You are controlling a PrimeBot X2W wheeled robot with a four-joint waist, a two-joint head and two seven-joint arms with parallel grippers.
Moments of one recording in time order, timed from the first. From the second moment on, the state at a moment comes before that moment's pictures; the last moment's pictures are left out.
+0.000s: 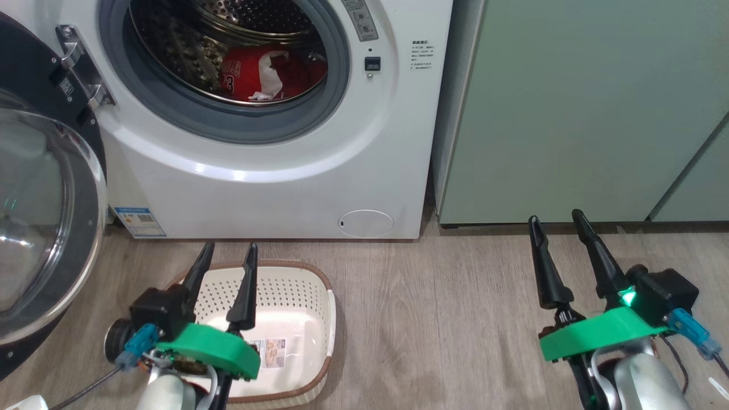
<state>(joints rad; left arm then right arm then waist) -0.05 0.05 -0.13 0.20 -0.24 -0.06 -0.25 -0.03 -0.05 0.05 0.11 0.25 0.13 -0.26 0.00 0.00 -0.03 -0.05</state>
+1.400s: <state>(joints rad) -0.05 0.05 -0.11 0.21 -0.23 -0.04 -0.25 -0.03 -0.05 0.05 0.11 0.26 0.13 -0.26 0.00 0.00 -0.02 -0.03</state>
